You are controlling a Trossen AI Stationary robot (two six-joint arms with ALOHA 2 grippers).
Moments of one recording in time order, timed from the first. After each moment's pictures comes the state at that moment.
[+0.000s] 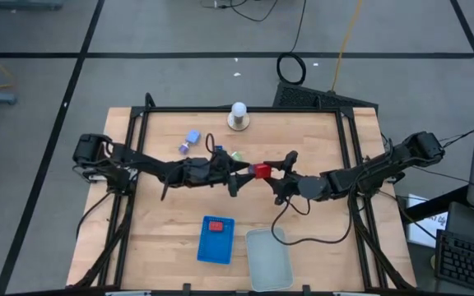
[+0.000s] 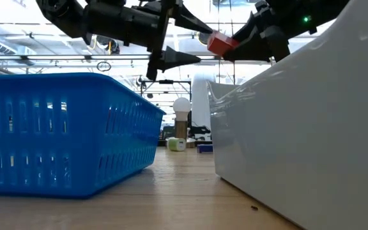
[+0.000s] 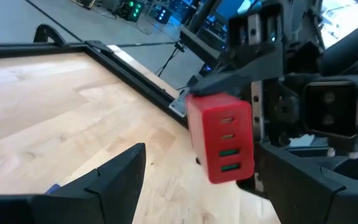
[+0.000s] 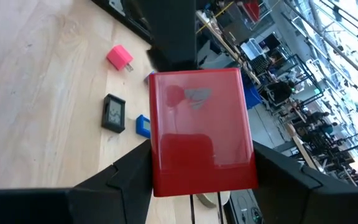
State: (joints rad) left arm -0.08 1.65 0.82 0.73 -0.26 -0.61; right arm 0.30 1.32 0.65 0.36 0.76 -0.57
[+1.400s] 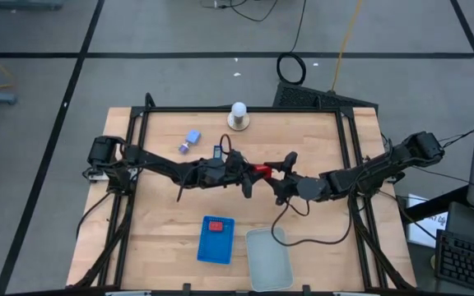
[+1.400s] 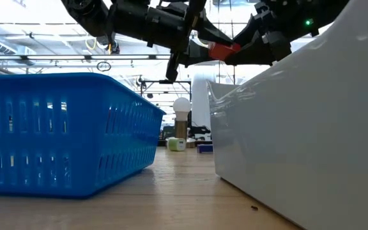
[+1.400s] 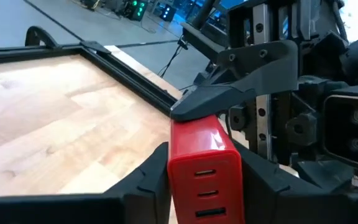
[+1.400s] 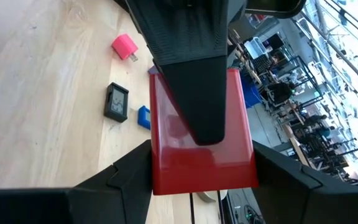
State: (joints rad) left arm -0.08 1.79 0.99 0.67 -0.26 -0.57; right arm 0.30 1.32 0.65 0.32 0.76 -0.59
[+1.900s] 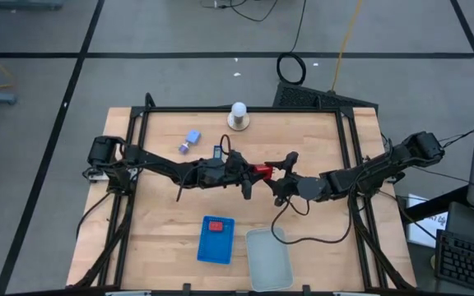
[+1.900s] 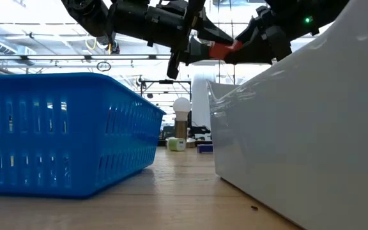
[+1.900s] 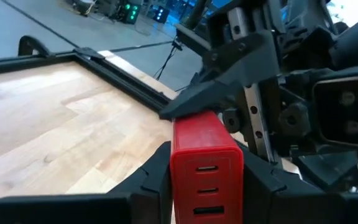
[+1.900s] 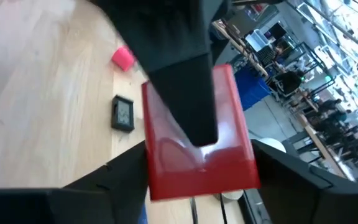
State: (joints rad) left arm -0.08 1.79 0.99 0.68 -0.25 -0.52; right arm 0.30 1.32 0.65 0.33 0.76 -0.48
